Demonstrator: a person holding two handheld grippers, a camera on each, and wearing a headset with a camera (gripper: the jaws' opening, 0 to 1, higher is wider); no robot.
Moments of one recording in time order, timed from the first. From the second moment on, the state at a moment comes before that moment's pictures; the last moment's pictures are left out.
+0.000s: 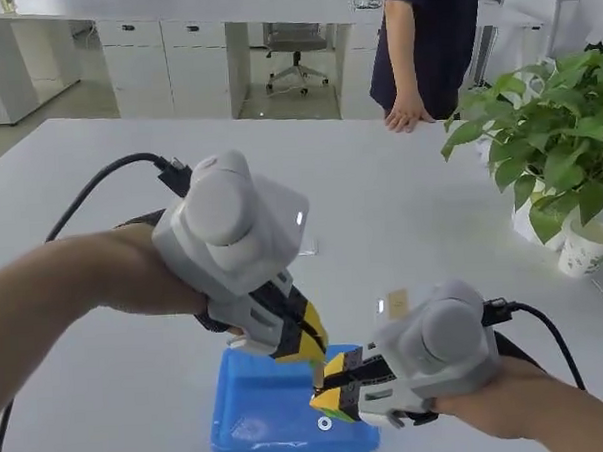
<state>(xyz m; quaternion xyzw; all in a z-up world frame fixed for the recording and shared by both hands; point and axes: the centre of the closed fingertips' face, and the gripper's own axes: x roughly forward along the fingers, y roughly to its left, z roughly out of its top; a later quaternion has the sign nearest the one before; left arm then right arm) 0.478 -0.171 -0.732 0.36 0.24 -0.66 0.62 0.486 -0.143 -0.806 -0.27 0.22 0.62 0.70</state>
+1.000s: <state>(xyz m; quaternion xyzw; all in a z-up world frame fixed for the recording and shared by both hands) 0.503 -0.167 -0.782 0.34 0.25 -0.66 0.62 0.506 -0.139 -0.856 -0.27 0.26 0.63 0.68</state>
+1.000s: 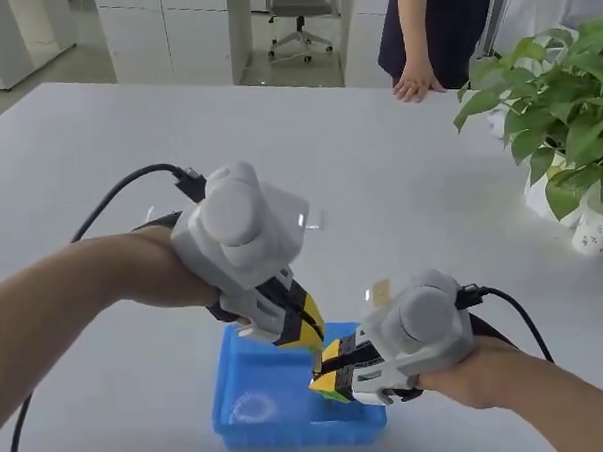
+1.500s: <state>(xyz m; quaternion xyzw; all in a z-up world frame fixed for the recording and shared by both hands) 0.504 -0.167 -0.789 0.33 0.26 -0.66 0.62 0.506 -0.141 -0.865 -0.29 0.26 0.62 0.68</state>
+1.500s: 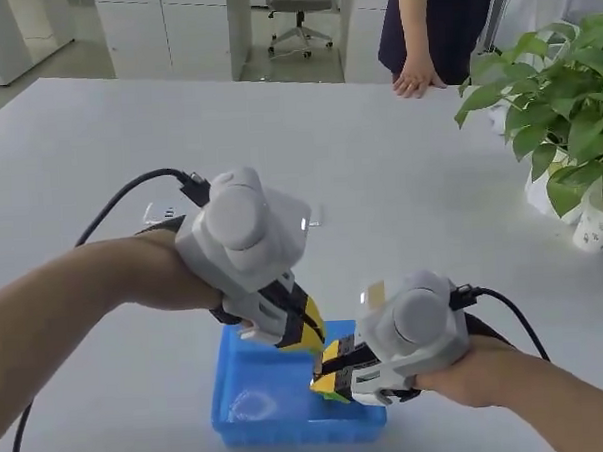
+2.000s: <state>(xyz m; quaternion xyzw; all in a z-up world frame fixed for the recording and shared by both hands) 0.503 -0.168 -0.789 0.33 0.26 -0.66 0.62 0.506 -0.142 -0.865 -0.29 0.26 0.62 0.68</state>
